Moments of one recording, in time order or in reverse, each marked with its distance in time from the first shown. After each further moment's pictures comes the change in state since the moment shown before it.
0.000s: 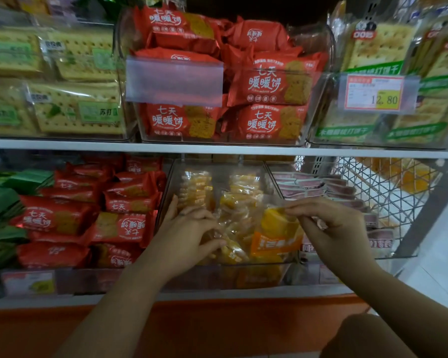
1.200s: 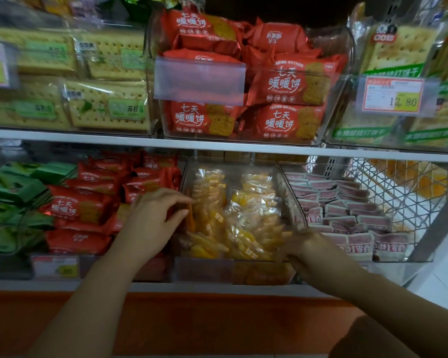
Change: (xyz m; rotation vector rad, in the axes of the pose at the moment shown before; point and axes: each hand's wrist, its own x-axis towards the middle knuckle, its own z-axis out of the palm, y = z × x) left_hand -0.029 -0.036 -0.038 -0.176 0.275 -0.244; right_hand -0.025 0.021 0.025 -0.352 -0.725 -0.013
